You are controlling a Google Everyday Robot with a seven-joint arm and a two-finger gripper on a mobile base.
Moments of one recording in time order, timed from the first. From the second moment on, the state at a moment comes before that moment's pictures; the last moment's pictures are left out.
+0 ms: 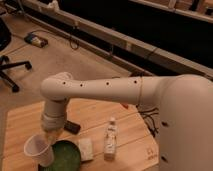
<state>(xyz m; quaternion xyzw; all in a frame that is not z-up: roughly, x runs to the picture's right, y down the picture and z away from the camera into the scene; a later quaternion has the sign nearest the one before) -0.234 0.216 0.609 -0.53 0.15 0.47 0.70</state>
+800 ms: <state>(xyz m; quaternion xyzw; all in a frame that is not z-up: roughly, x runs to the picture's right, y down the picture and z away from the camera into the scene) -0.217 0.233 0.616 -0.52 0.16 0.46 0.70</state>
